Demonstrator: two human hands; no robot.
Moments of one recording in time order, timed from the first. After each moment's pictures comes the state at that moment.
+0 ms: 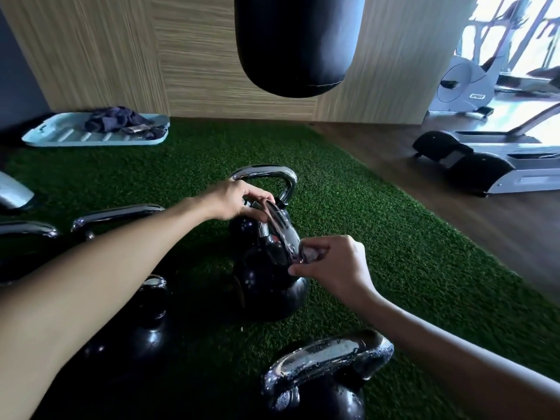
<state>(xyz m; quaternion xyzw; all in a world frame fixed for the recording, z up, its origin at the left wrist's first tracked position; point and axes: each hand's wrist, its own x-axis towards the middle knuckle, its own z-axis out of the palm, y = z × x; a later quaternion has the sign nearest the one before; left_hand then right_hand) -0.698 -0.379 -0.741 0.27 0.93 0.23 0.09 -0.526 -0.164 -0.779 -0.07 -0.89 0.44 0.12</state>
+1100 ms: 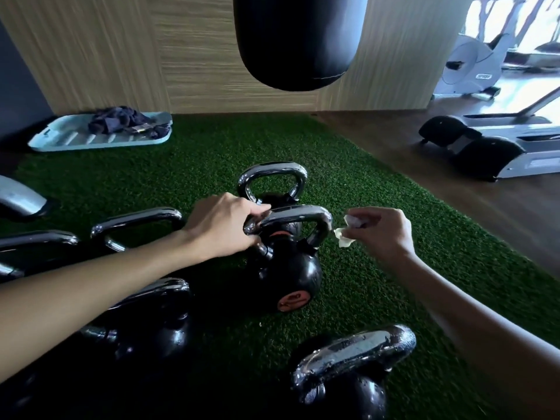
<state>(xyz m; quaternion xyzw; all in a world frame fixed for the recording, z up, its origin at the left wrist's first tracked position) -0.615 -0.411 -0.723 0.27 0.96 0.04 -0.11 -0.568 -0.107 -0.780 -0.15 -0.84 0.49 0.19</state>
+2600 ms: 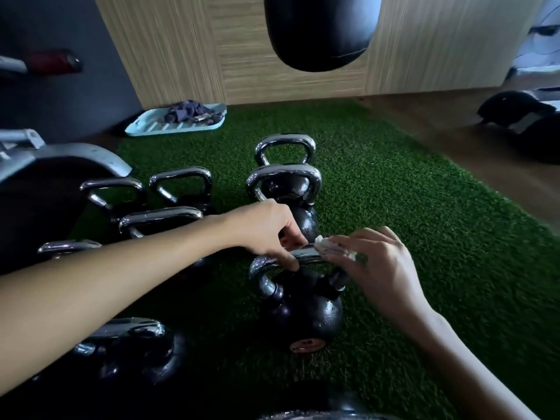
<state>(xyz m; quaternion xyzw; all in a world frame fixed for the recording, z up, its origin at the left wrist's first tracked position) -0.442 -0.312 -0.697 0.30 0.94 0.06 0.17 -0.379 -0.083 -0.793 0.16 -0.90 0.30 0.26</state>
